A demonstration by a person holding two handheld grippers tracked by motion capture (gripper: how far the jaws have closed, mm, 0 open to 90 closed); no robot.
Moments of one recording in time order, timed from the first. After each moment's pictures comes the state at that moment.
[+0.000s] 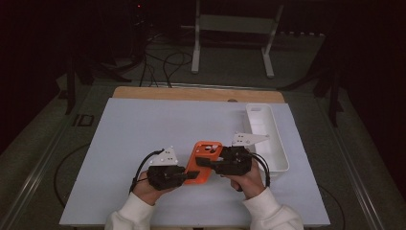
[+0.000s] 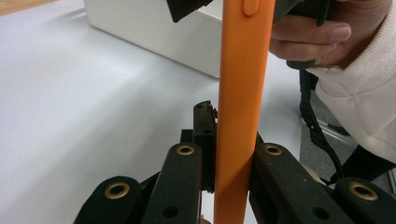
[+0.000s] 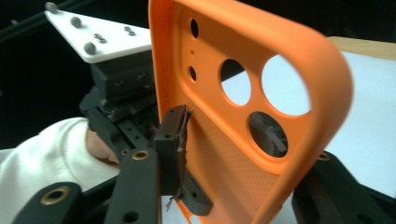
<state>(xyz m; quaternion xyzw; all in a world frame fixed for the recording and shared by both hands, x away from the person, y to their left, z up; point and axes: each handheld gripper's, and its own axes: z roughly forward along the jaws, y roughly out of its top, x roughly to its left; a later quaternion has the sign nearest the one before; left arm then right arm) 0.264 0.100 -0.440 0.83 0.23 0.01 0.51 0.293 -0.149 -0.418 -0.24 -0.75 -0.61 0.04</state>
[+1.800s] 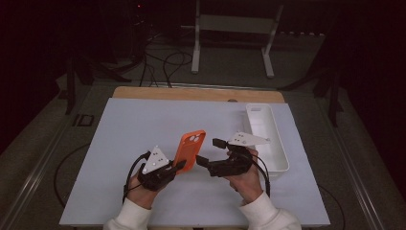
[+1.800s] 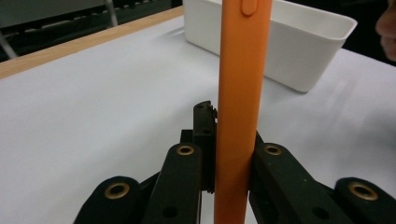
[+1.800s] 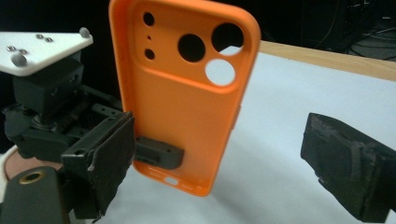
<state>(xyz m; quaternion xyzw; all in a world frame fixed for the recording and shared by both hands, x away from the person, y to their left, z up) 0.252 0.115 -0.441 0.80 0.32 0.17 0.49 0.281 -0.140 -0.403 -0.33 -0.75 -0.57 -0.07</state>
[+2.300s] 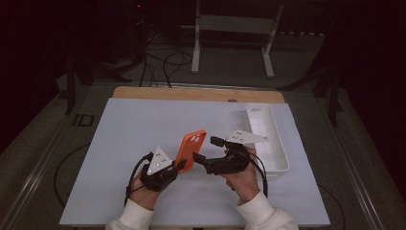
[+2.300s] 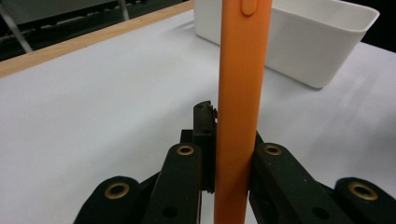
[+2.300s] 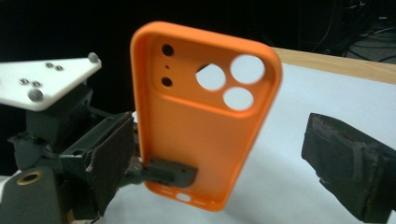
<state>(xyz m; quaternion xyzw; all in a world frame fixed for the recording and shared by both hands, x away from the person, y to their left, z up) 0.251 0.108 -0.446 0.80 0.33 0.18 0.47 0.282 -0.132 -0.397 -0.34 -0.74 -0.57 -0.07</state>
